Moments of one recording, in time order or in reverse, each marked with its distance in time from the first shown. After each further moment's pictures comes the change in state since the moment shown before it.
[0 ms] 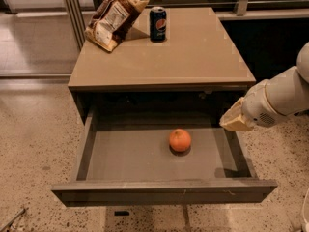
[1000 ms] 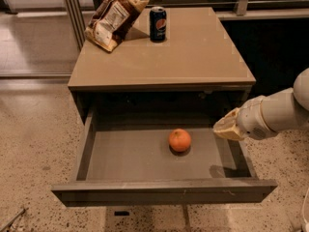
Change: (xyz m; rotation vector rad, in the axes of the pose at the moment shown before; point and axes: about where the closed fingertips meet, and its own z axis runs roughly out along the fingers) arm 0.007 0.005 0.037 0.020 -0.125 0.014
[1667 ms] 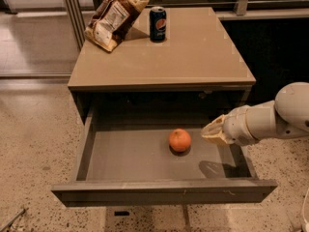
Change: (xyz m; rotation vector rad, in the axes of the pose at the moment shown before) arm 0.000 0.005 0.047 -0.021 -0.088 -0.024
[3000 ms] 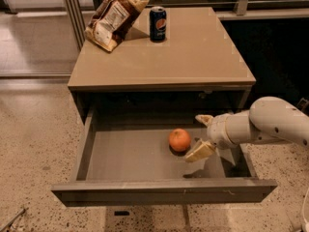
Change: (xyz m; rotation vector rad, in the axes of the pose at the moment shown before) arm 0.007 -0.005 0.072 -0.023 -0.057 -0.007
